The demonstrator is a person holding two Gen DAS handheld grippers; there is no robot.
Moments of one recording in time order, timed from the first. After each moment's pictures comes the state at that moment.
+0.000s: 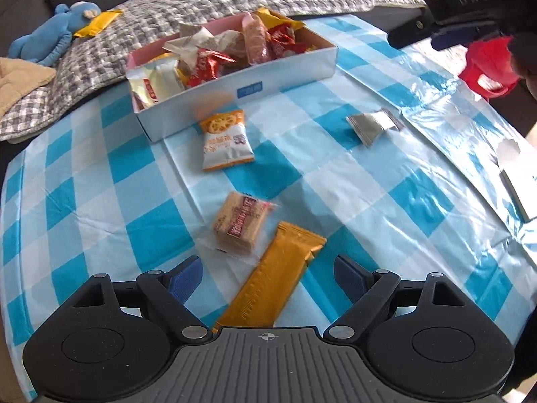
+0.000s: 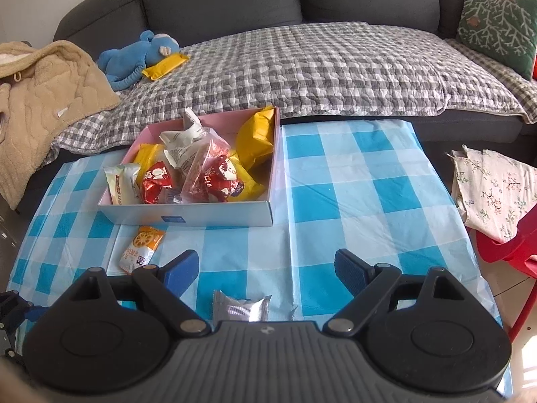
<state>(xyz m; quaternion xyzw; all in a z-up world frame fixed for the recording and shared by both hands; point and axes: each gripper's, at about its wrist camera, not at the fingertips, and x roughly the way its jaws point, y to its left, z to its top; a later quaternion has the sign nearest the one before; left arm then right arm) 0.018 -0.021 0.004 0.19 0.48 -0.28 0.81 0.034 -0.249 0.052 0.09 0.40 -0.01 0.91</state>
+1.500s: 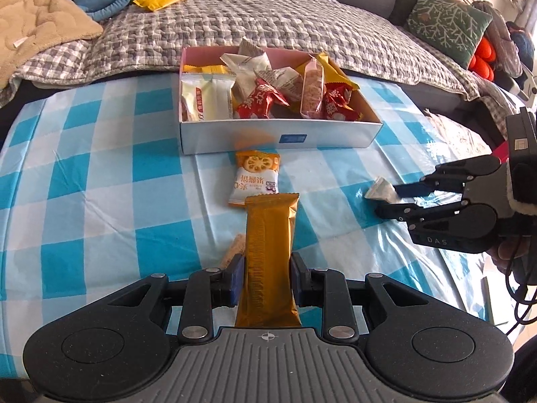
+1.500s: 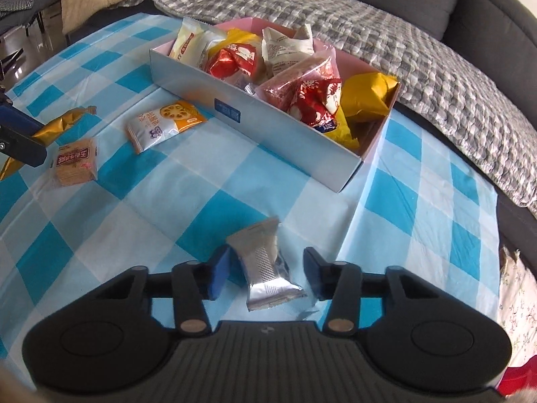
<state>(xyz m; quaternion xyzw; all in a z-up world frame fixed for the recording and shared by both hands) 0.060 0.002 0.028 0.02 0.48 -0.23 0.84 0.059 -0.200 -0.015 -0.16 0.45 0.15 0.87</state>
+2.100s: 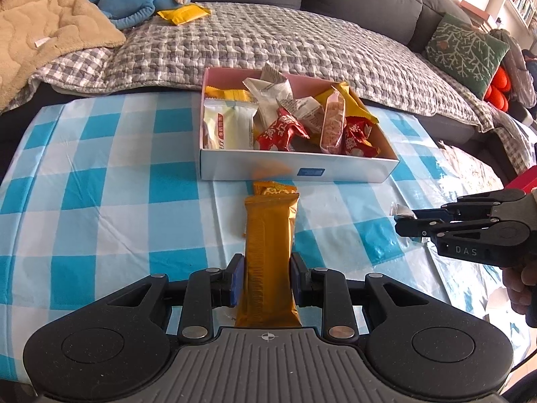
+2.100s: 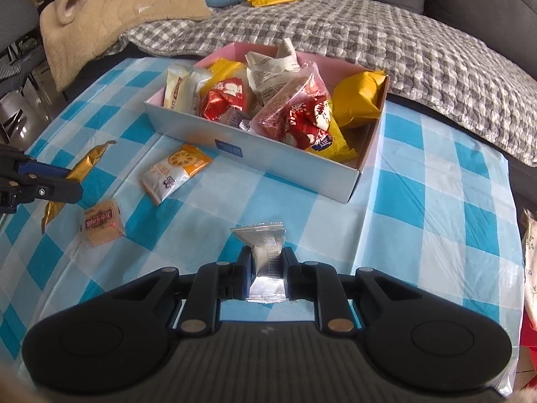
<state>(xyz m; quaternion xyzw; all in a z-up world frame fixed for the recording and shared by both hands) 0.072 0.007 0.037 -0.01 0.46 -0.20 0.87 0.062 -0.212 0.013 -0.04 0.44 0.13 0.89</state>
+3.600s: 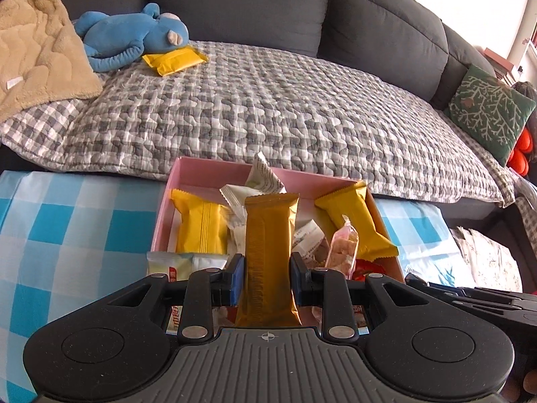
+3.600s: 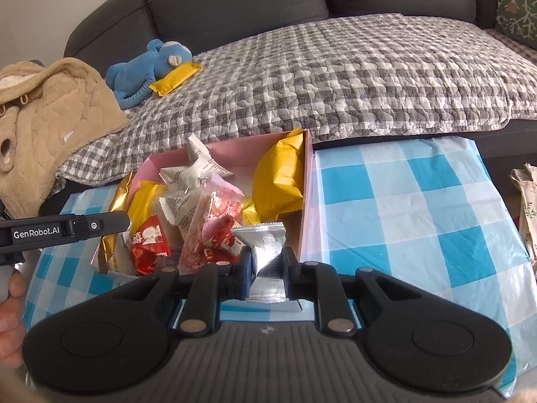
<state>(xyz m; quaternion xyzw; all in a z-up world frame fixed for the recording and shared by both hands) 0.206 -0.055 0.051 -0.06 0.41 -0.16 0.90 0.135 -0.260 0.028 0.13 0.38 0.04 0.91</state>
